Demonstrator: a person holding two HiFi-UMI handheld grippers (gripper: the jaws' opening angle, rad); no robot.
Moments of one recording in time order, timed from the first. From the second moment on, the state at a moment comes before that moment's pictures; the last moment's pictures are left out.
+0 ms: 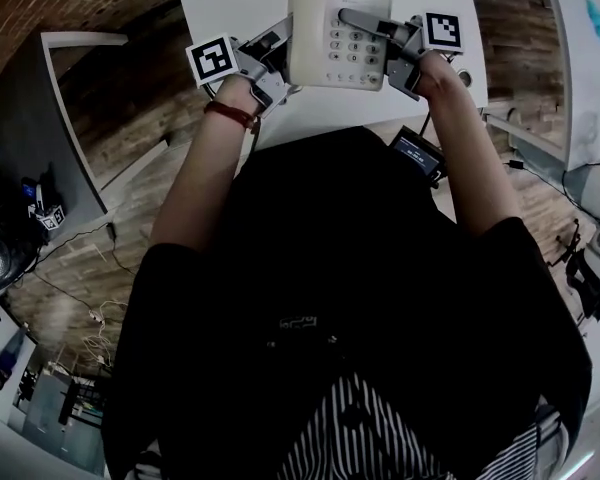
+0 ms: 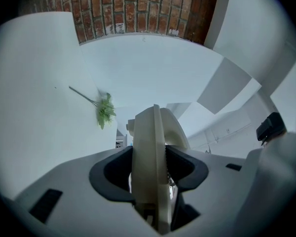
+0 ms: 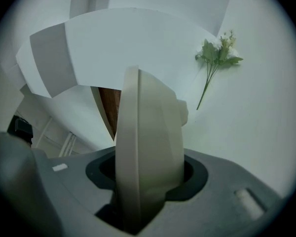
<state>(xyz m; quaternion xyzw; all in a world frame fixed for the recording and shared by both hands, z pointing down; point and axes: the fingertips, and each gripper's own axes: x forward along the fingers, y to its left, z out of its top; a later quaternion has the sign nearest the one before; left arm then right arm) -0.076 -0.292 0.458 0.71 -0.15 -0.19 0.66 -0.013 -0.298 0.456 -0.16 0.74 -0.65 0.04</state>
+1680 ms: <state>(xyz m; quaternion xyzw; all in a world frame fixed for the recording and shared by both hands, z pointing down) -0.071 -0.306 0.598 0.63 -0.23 -0.20 0.72 0.016 -0.334 0.600 -0.22 0.66 -0.72 0.00</state>
